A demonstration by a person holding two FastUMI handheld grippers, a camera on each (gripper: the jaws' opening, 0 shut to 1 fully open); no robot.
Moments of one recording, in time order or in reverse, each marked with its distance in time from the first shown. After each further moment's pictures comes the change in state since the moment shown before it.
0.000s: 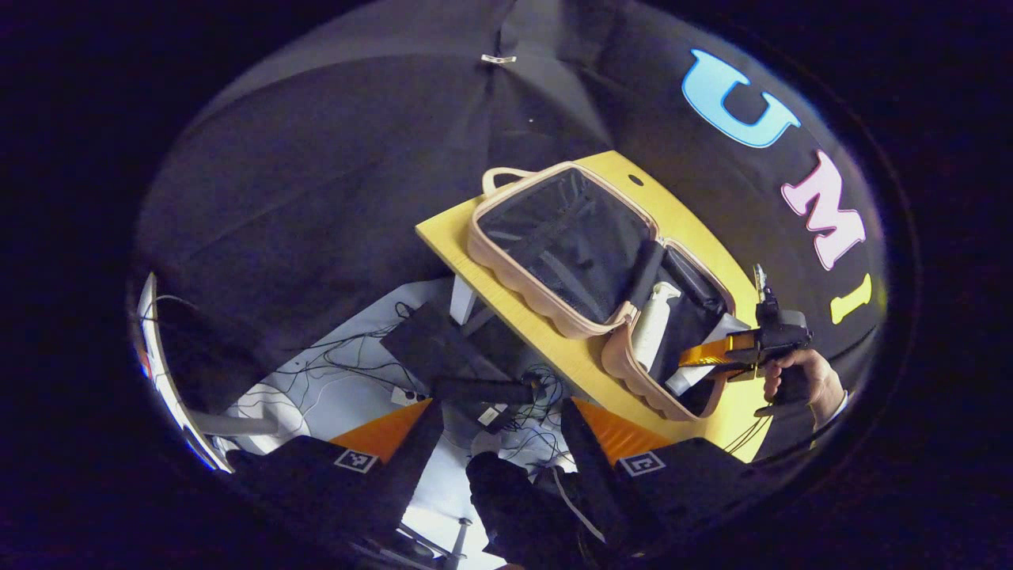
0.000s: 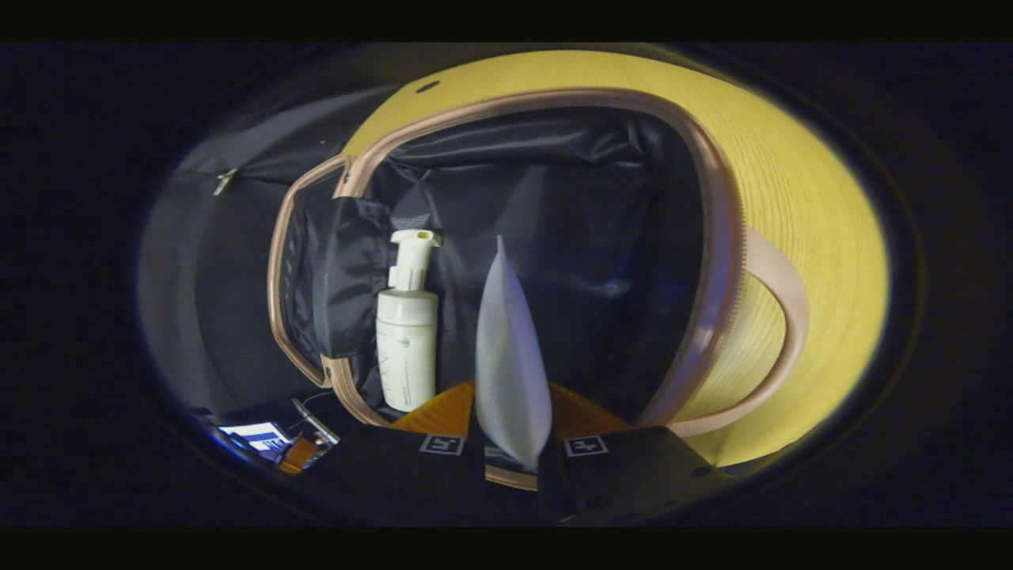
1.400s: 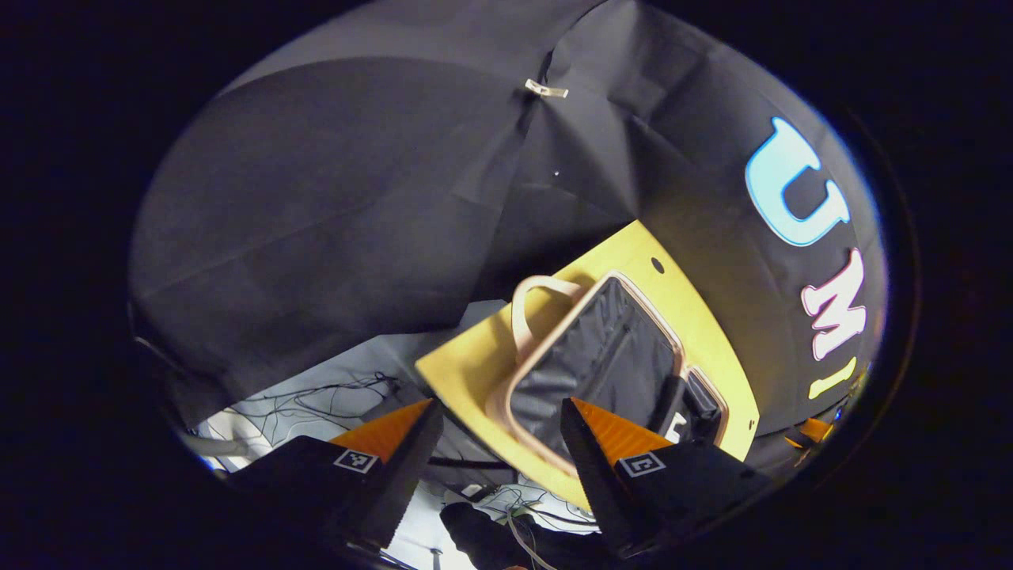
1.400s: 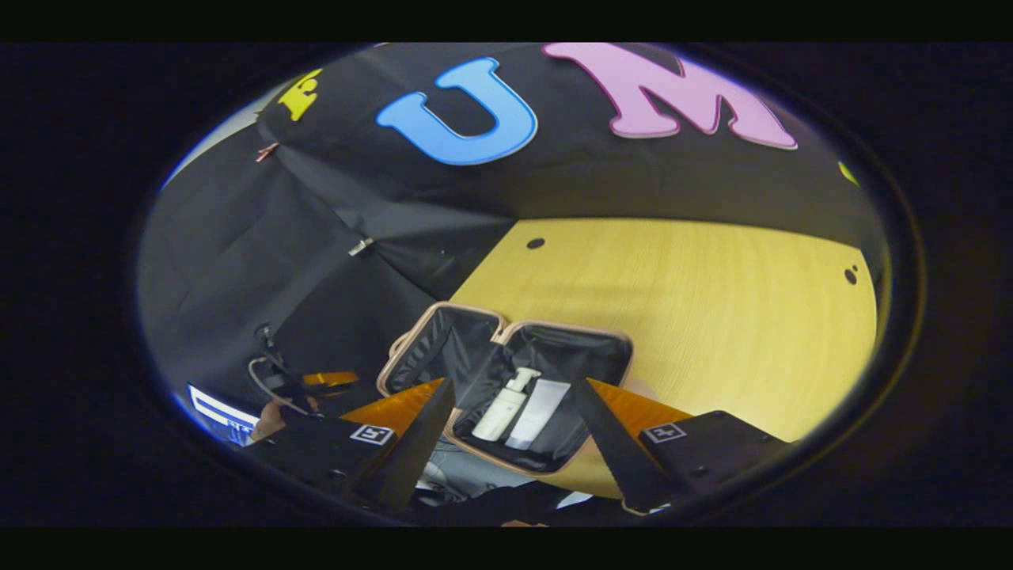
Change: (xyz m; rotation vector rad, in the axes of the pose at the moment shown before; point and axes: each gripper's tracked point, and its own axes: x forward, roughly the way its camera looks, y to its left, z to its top) left arm 0.137 0.018 0.236 -0.045 -0.064 -0.106; right arm -0.273 0.066 0.056 -0.321 -0.688 0.173
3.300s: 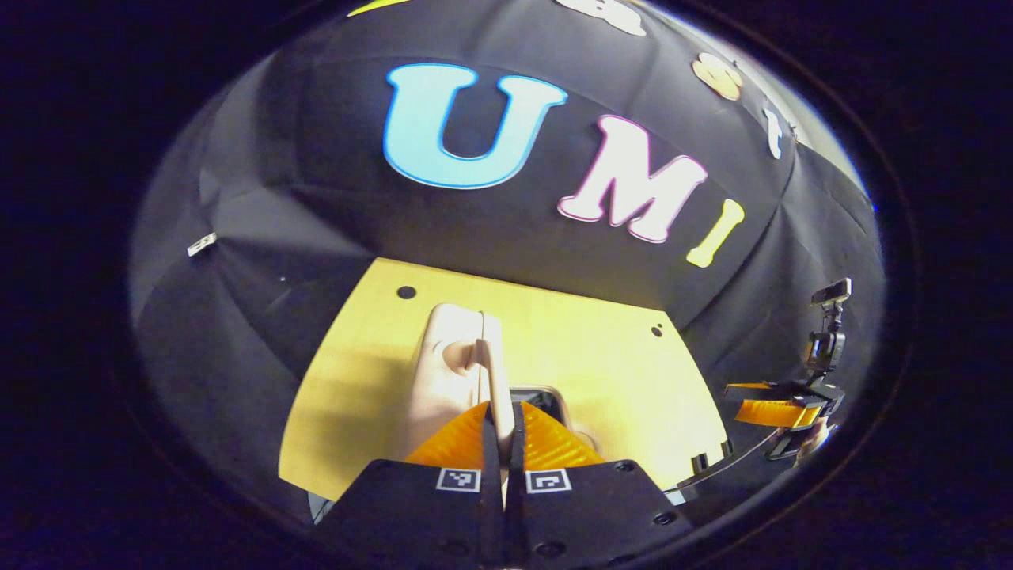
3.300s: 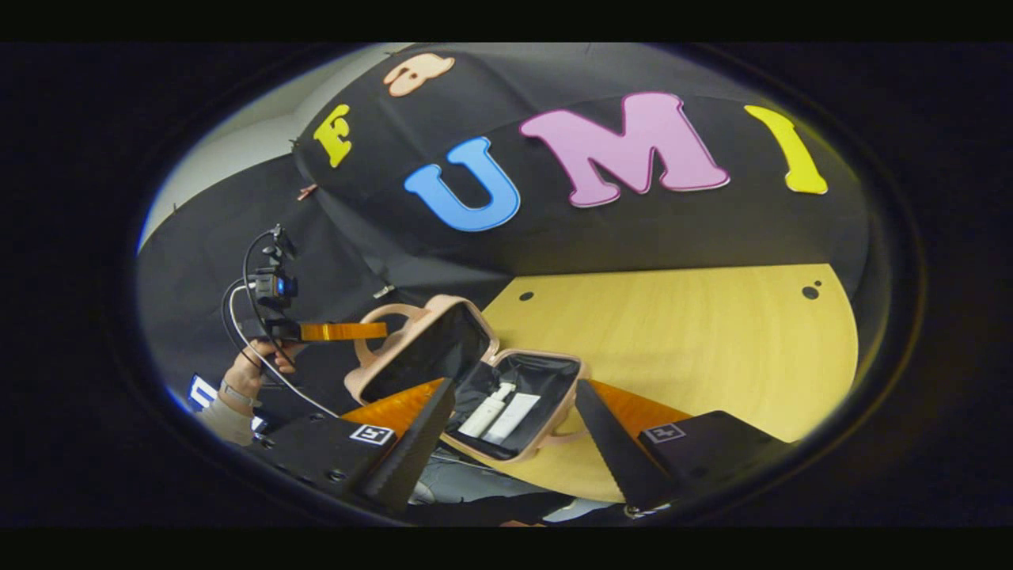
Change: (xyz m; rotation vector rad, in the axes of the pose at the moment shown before) left arm -0.135 -0.399 -0.106 0.724 -0.049 -0.499; right arm -0.162 -0.069 -0.011 -0.005 -0.276 0.041
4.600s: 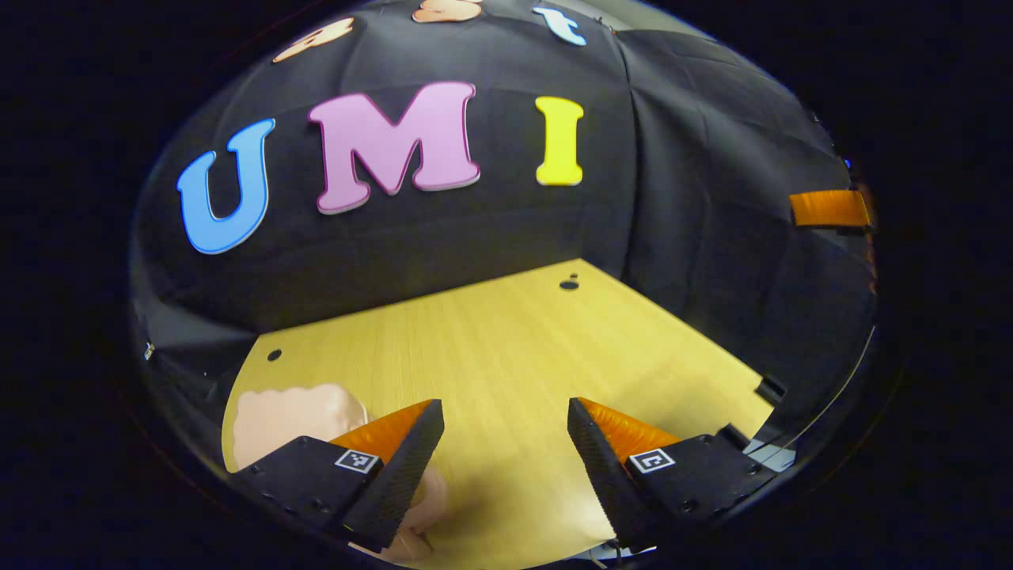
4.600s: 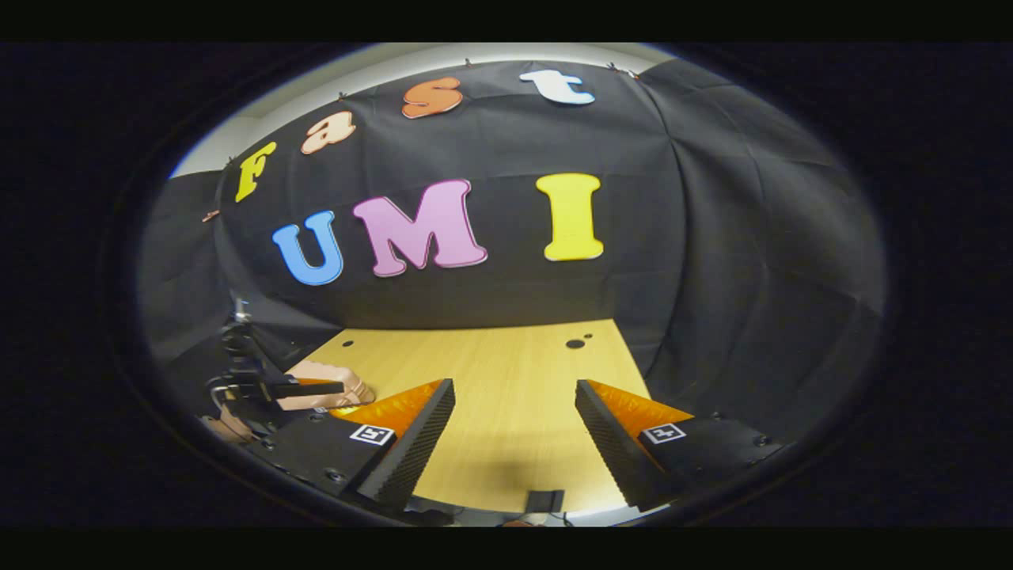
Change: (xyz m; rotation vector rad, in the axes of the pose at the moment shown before) left arm 0.146 -0.302 -0.103 0.440 -0.267 -0.025; right arm -0.244 -0.237 0.034 -0.140 -0.357 -0.542
